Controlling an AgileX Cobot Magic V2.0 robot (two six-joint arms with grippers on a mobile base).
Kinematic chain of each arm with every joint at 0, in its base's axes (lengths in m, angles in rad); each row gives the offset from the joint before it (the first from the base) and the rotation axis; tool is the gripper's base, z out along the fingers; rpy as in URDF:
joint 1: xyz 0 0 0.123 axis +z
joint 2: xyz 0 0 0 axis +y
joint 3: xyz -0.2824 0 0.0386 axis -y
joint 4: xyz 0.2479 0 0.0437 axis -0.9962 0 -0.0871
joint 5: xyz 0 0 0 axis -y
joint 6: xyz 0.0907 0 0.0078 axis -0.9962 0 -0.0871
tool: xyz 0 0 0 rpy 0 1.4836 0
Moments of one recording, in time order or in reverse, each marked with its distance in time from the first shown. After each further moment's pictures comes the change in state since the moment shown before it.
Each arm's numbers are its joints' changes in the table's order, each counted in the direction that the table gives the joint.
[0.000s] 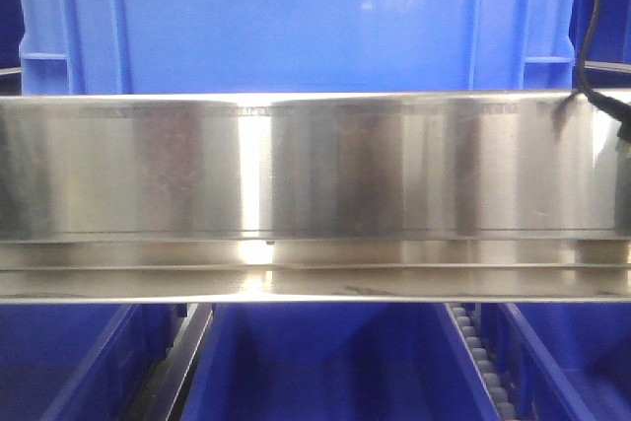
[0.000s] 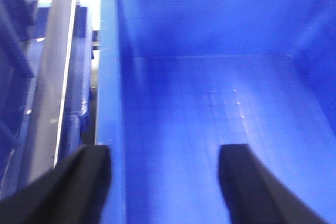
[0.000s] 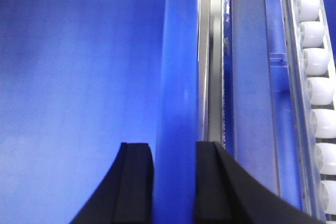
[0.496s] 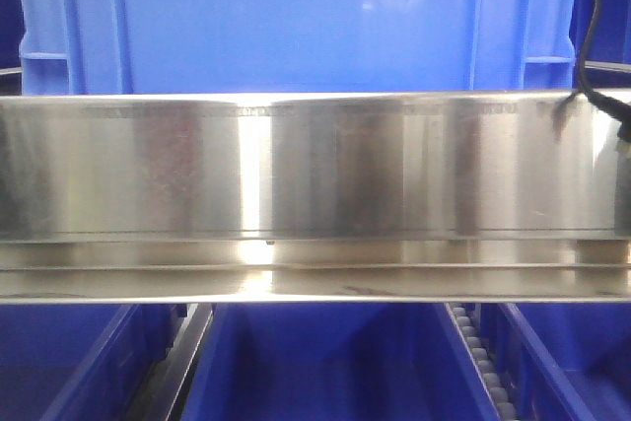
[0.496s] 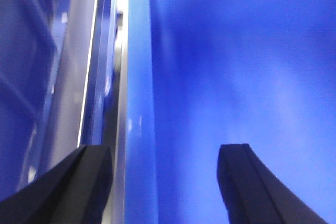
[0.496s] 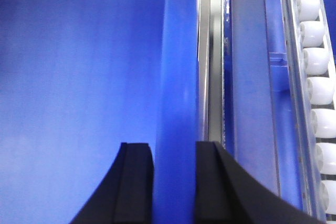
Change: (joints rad) left arm 0.000 0.000 -0.122 -0.053 0.002 0.015; right arm -0.001 0.000 0.000 0.000 0.000 0.000
